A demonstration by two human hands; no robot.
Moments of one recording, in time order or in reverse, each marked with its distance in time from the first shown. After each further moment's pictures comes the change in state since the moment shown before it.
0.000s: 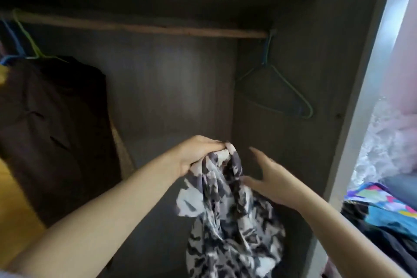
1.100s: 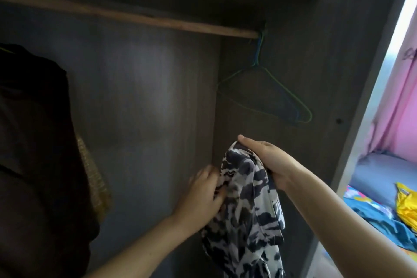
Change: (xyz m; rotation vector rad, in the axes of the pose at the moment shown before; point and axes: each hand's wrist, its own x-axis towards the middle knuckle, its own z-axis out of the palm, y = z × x) left_hand 0.031 -0.099 -0.008 0.777 0.189 0.665; right_hand 0.050 -0.056 -0.014 1.063 -0.020 0.294
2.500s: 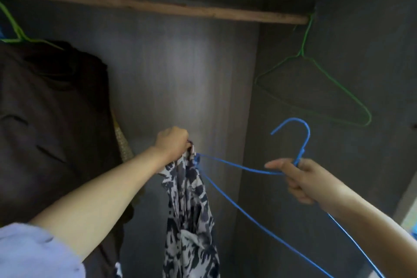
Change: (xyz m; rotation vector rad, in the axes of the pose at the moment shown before) left_hand 0.082 -0.111 -0.089 0.791 -0.186 -0.394; right_hand 0.028 0.046 -0.033 -0.309 0.038 -0.085
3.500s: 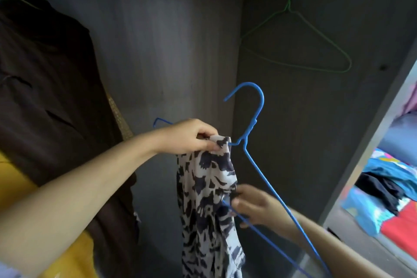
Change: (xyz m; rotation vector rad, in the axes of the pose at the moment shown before) left_hand -0.109 0.013 -0.046 -0.780 -0.502 0.612; right_hand -0.096 0.091 0.116 0.022 -0.316 0.141
